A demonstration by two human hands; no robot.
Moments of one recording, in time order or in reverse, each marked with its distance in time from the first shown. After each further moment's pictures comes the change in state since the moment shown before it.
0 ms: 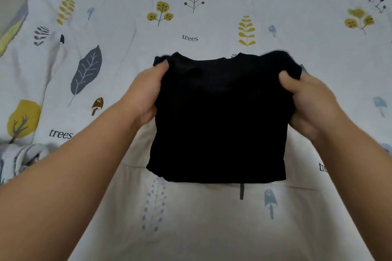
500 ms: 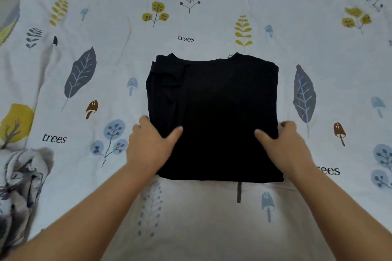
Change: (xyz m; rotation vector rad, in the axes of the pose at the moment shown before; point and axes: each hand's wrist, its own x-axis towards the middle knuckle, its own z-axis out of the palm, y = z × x) left_hand -0.042 -0.082 -0.003 1.096 0.493 0.009; right_hand -0.030 0.070 -0.015 -1.037 0.263 0.151
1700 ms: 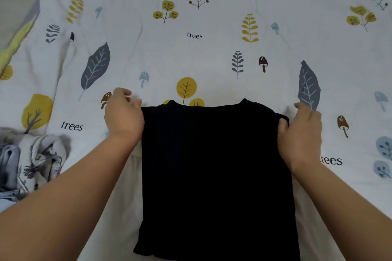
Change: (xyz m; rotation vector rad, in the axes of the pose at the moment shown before) left_hand 0.040 -0.024 -0.041 -0.160 0.382 0.023; right_hand 0.004 0.012 0.006 -0.083 0.377 -0.210
